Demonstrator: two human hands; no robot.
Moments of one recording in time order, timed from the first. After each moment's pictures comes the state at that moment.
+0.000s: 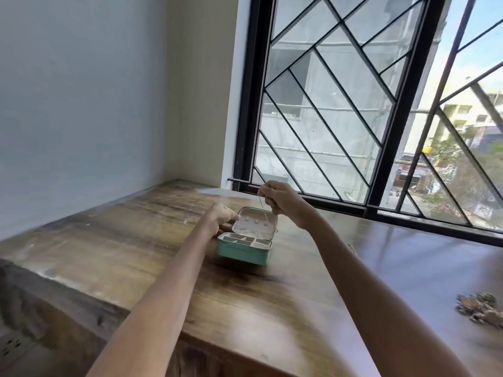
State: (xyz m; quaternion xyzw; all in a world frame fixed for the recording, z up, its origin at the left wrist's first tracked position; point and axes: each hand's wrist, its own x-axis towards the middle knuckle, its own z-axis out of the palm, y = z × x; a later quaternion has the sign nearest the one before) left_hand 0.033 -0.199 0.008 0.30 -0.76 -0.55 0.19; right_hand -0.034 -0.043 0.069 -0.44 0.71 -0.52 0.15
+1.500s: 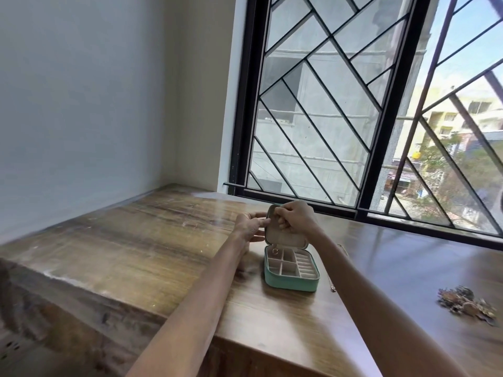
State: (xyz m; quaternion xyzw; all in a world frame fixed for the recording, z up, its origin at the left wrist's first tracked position) left_hand 0.025 -0.120 0.005 0.19 -0.64 -0.71 0.23; right_hand -0.053 -0.015 0.040 -0.33 0.81 -0.49 0.02
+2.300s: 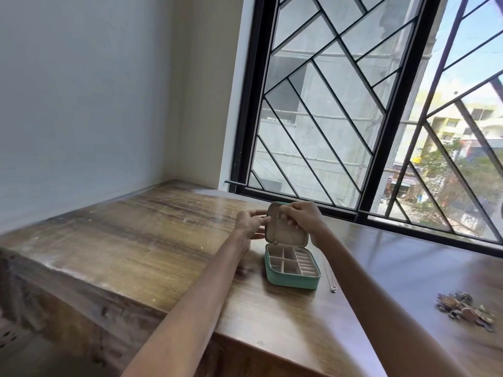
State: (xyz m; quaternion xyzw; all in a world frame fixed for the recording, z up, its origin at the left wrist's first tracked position) left_hand 0.023 -0.119 0.004 0.19 -0.62 -0.72 0.26; right_hand -0.052 -0.003 0.040 -0.33 0.78 -0.53 0.02
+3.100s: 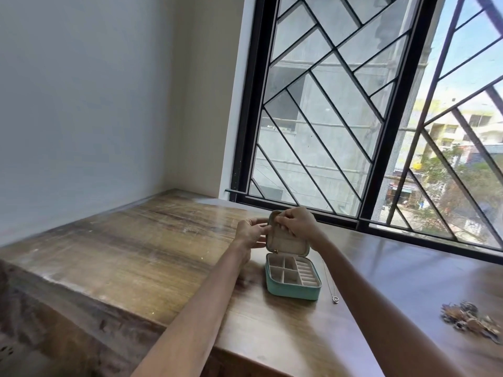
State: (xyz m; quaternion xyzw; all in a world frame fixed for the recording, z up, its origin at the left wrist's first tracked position) left_hand 0.023 -0.120 0.003 0.16 -0.62 -0.73 0.25; right_hand -0.066 -0.020 0.046 -0.38 0.84 -0.39 -0.02
